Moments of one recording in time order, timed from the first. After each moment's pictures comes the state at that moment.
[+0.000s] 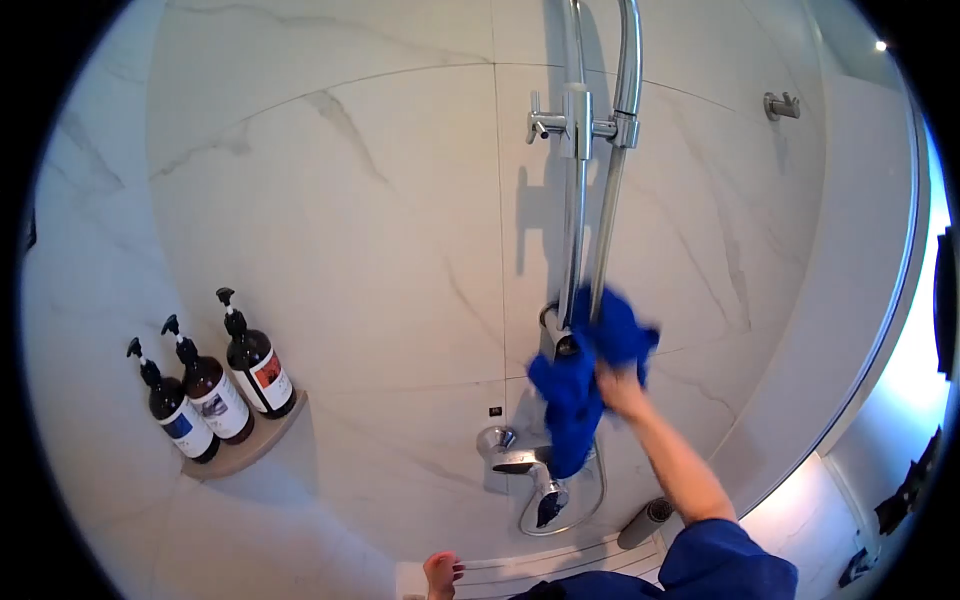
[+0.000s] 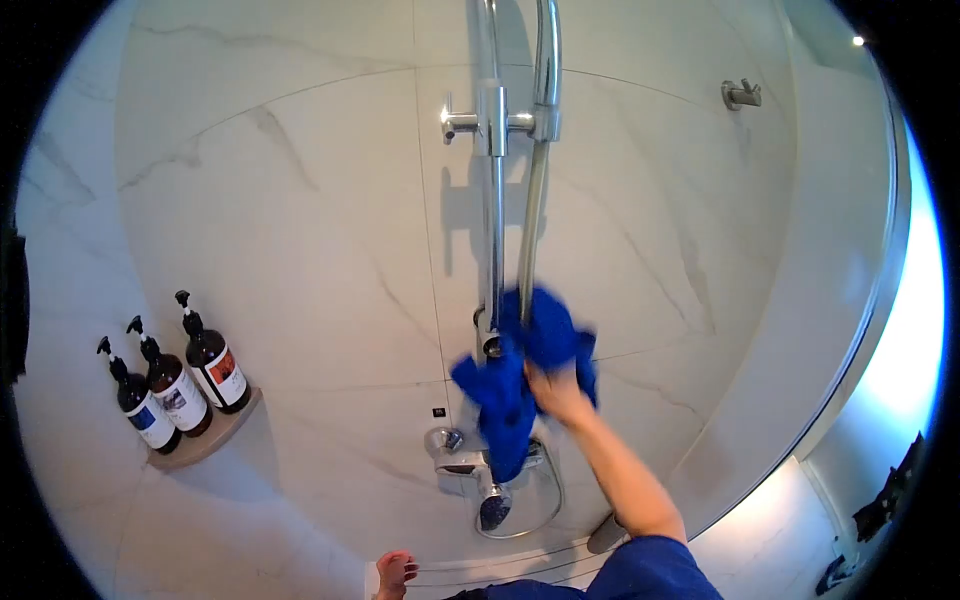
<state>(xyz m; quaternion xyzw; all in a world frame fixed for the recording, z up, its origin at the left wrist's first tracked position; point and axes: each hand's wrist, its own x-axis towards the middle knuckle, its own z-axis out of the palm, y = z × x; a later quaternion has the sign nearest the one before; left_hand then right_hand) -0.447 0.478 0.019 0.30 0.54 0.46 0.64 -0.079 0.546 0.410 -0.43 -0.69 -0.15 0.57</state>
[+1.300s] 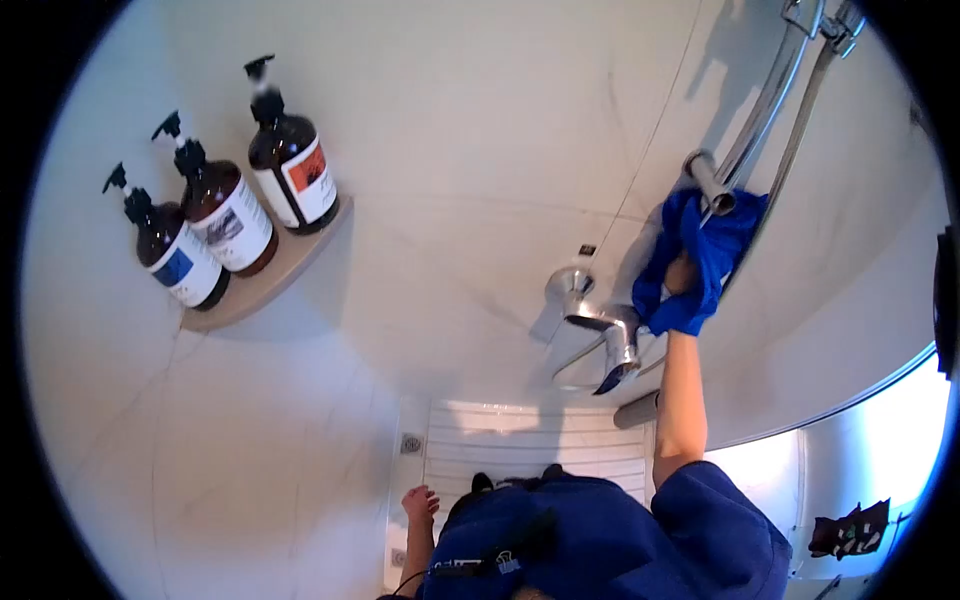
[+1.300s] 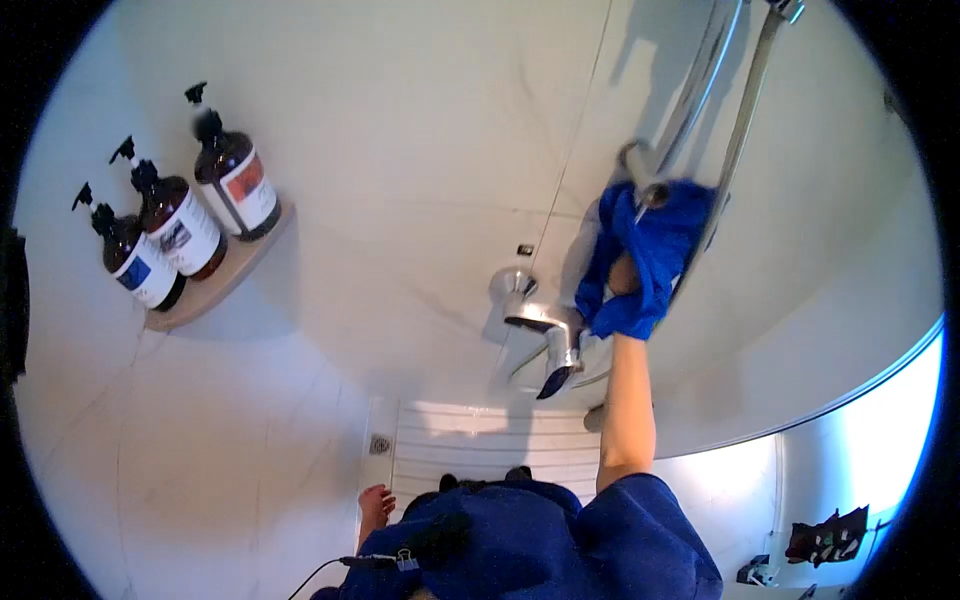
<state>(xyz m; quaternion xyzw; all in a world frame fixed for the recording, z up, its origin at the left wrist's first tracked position) -0.569 0.305 -0.064 0.00 0.66 0.42 0.63 -0.158 0.544 0.372 -0.66 -0.52 -0.20 0.51</state>
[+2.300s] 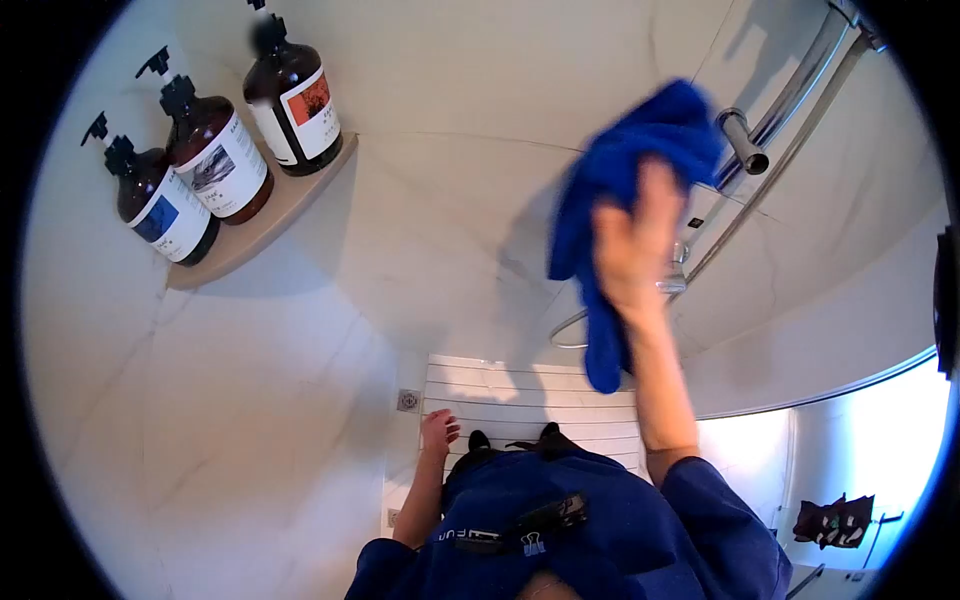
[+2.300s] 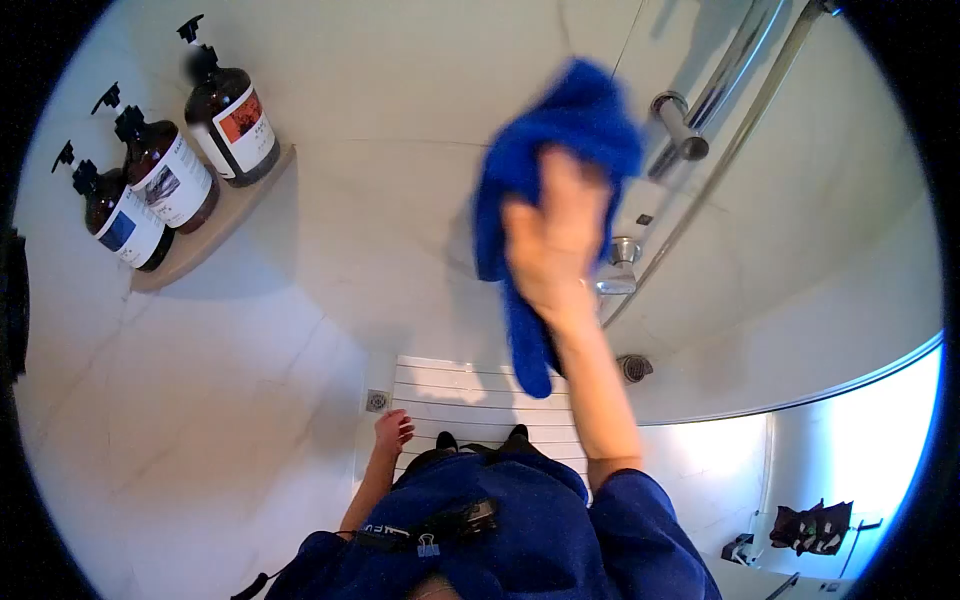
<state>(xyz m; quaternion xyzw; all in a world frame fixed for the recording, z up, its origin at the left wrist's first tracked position) -0.520 0.388 -0.035 0.07 0.63 0.37 0.68 -0.264 0.527 0.385 -0.52 -0.66 -0.22 0.49</state>
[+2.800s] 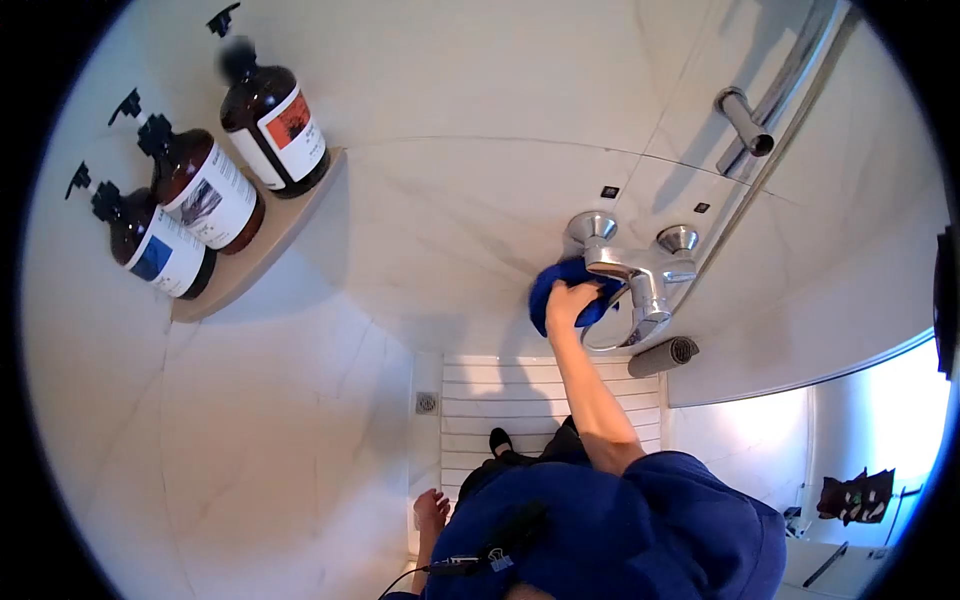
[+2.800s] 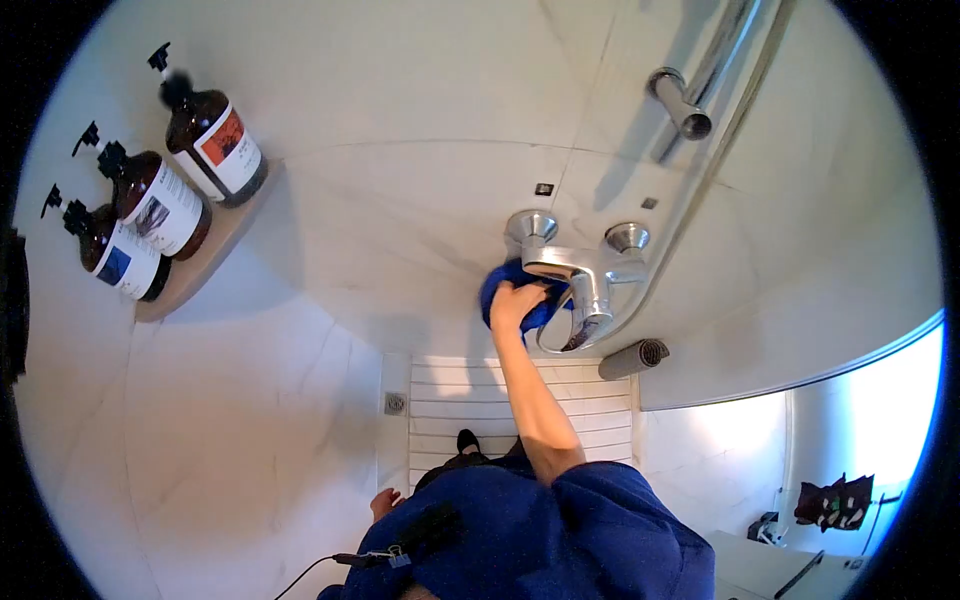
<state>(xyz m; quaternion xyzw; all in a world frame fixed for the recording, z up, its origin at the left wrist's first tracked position) -0.616 0.236 -0.066 -0.14 0.71 0.37 0.58 -0.285 0.582 0.109 -0.77 -0.27 -0.03 0.57</state>
